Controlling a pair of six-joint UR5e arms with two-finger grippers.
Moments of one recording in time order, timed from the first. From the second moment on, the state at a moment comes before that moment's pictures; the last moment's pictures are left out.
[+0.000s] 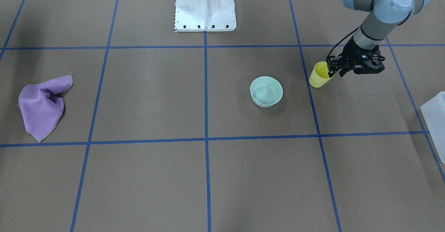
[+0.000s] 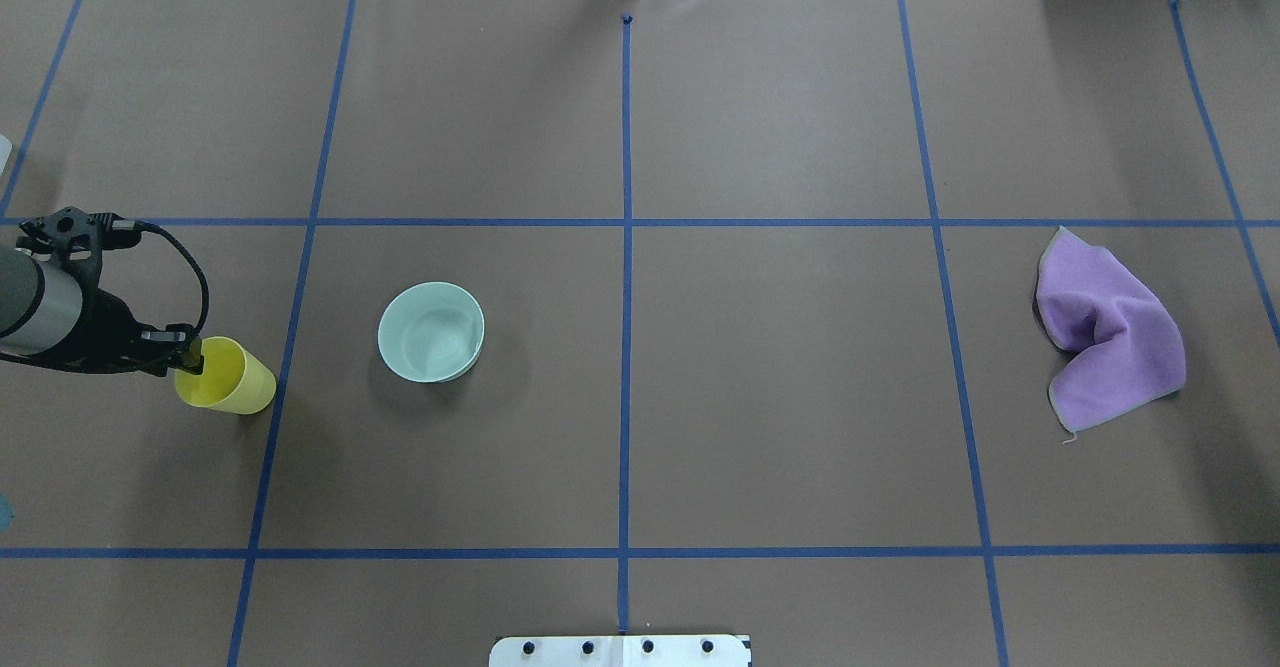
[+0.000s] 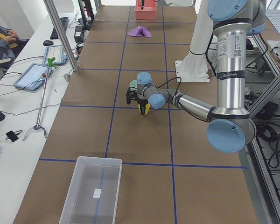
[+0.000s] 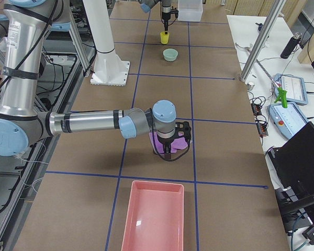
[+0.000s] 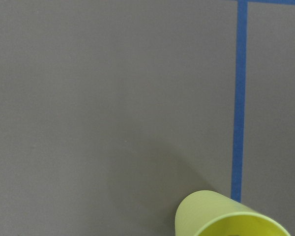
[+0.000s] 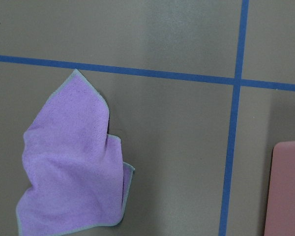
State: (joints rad) left arm -0.78 -1.50 -1.91 -2.00 -2.08 -1.05; right arm 1.40 -1.77 1.86 -1.36 2.37 0.22
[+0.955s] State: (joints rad) left arm -1.31 -1.53 -1.88 -1.96 -2.44 -0.69; right arm 1.16 -1.65 1.77 -1.24 2.29 0.47
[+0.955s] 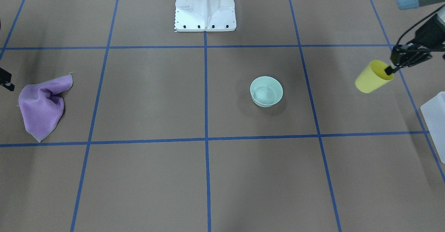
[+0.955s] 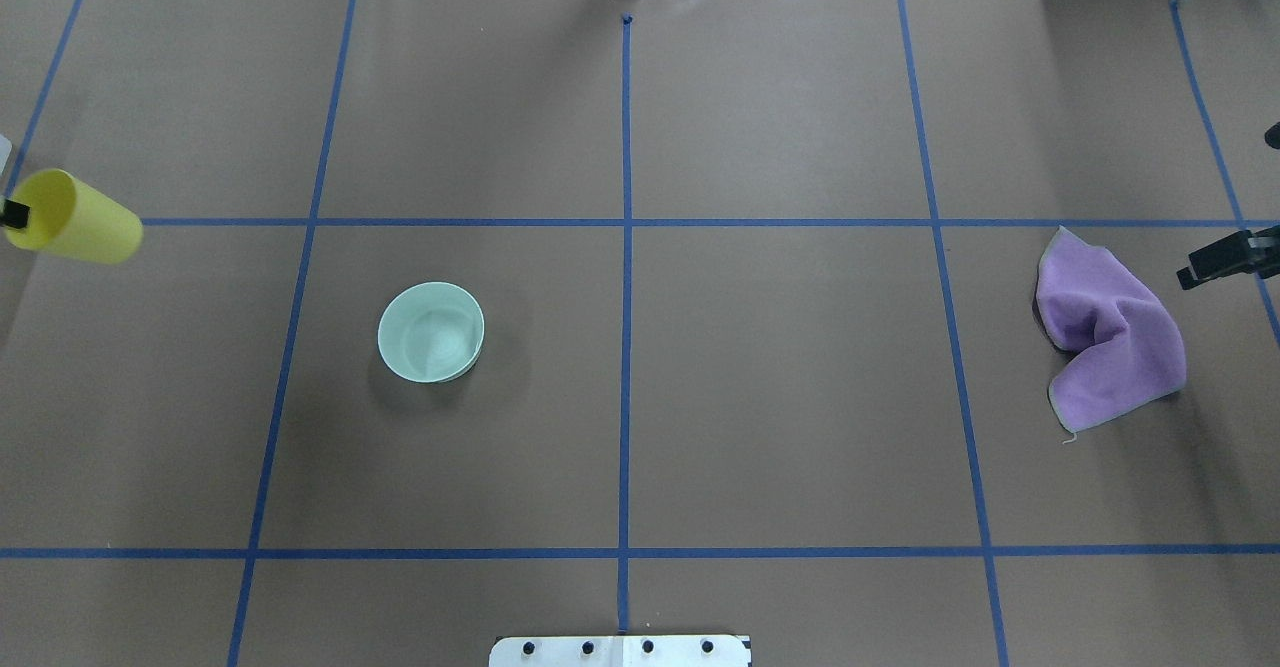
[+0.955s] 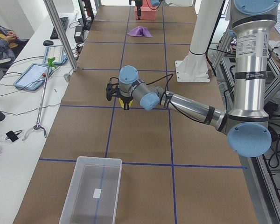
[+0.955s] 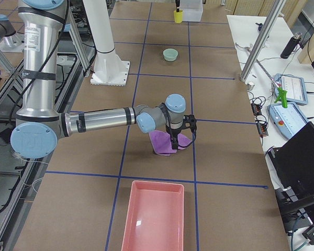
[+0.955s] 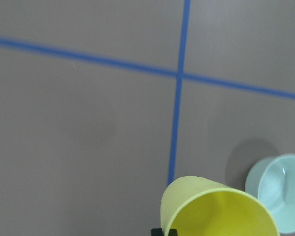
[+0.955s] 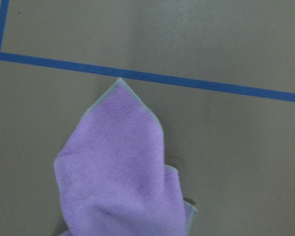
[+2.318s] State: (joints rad) left arm -1.69 -1.74 -1.19 -1.88 -2.33 0.12; right arm 1.05 -1.58 1.74 -1.15 2.32 0.71
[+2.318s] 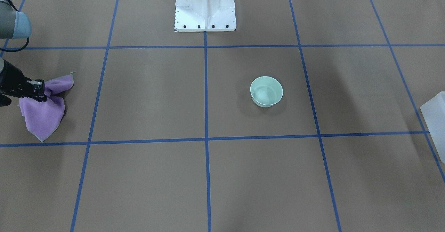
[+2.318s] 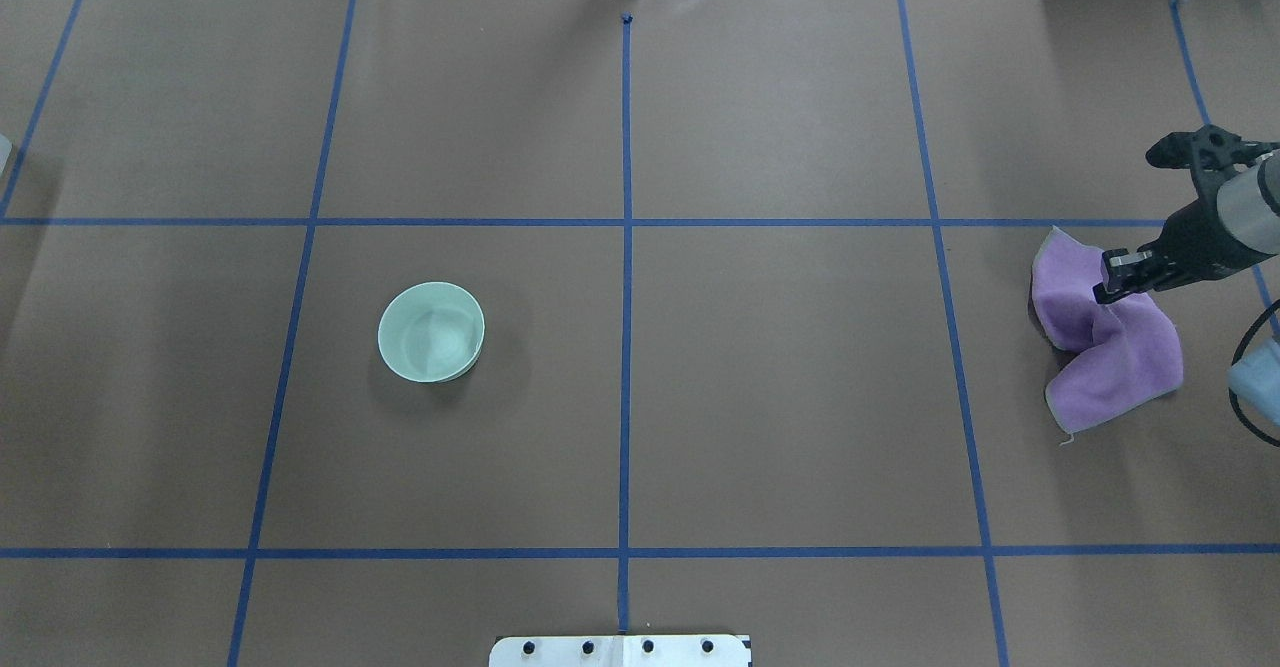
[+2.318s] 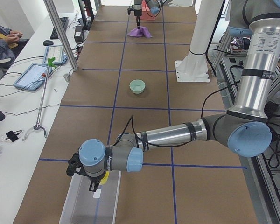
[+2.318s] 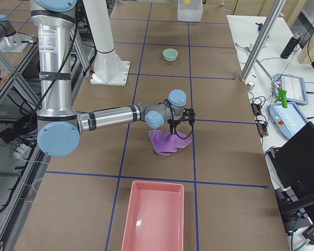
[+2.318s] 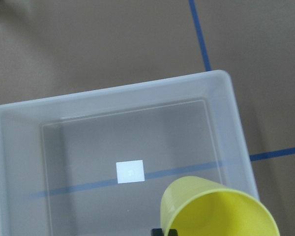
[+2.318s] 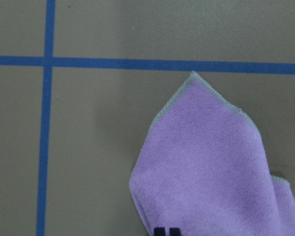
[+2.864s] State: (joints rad) left arm -1.56 -1.77 -1.06 -2.05 -2.33 -0.08; right arm 1.26 -1.59 1.93 -1.40 2.45 0.63
